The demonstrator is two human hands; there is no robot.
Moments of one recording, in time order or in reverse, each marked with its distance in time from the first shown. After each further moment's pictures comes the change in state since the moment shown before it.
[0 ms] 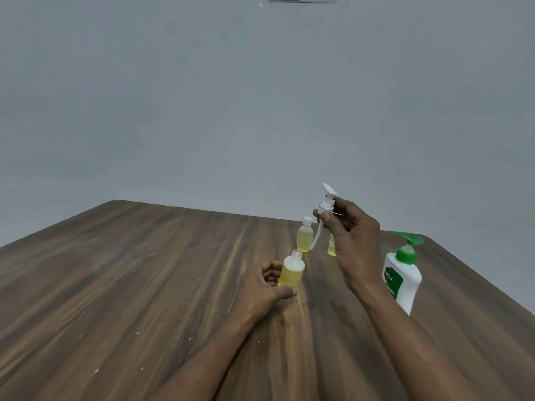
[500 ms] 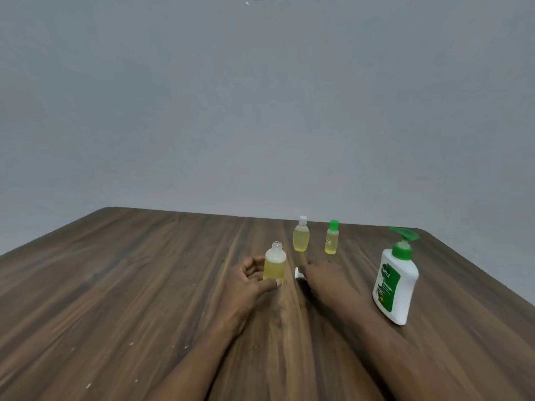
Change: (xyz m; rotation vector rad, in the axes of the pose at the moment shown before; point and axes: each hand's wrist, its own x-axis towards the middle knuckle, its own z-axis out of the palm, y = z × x) left_hand 0.008 -0.012 -0.015 -0.198 0.027 -0.041; right_hand -0.020 0.099 -0.008 -1.516 -0.754 -0.102
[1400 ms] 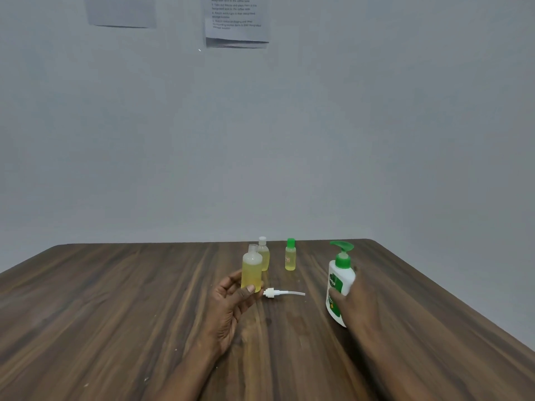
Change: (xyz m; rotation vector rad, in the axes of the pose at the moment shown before) left_hand -0.008 0.015 0.047 -0.644 -0.121 -0.069; right_hand -0.104 0.075 -0.019 0.886 0.493 0.764
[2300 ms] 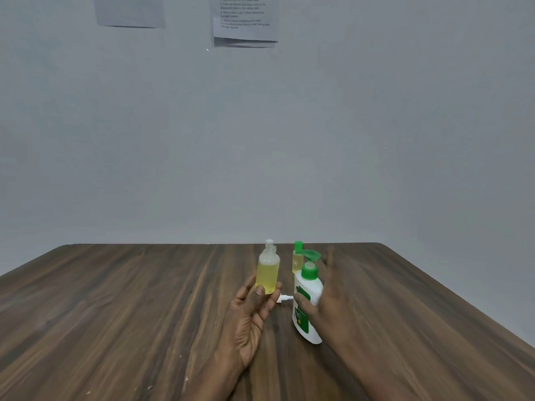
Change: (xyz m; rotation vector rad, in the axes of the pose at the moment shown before) left_hand -0.004 -0.015 0.021 -0.336 0.057 -0.072; right_hand -0.019 -0.033 0.044 0.153 -0.146 -0.401
